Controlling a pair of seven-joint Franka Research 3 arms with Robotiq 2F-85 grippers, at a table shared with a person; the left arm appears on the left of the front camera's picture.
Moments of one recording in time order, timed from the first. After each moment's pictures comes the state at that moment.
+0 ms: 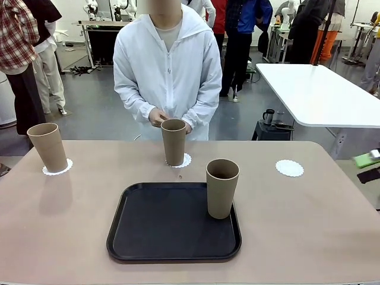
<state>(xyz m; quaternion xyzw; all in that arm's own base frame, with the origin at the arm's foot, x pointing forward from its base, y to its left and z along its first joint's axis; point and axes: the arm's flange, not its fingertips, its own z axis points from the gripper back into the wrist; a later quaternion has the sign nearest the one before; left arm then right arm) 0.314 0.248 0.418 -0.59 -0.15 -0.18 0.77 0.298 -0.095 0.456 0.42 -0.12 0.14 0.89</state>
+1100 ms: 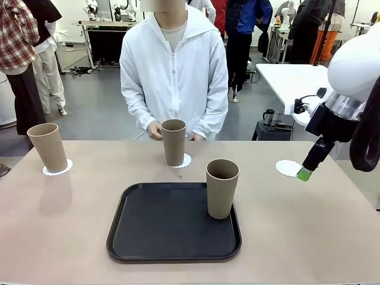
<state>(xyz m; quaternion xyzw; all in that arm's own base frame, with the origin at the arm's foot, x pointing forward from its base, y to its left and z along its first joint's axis) 0.314 0.248 0.417 -0.59 -0.15 -0.18 0.77 0.379 0.056 0.461 0.10 -0.04 0.41 0.91</state>
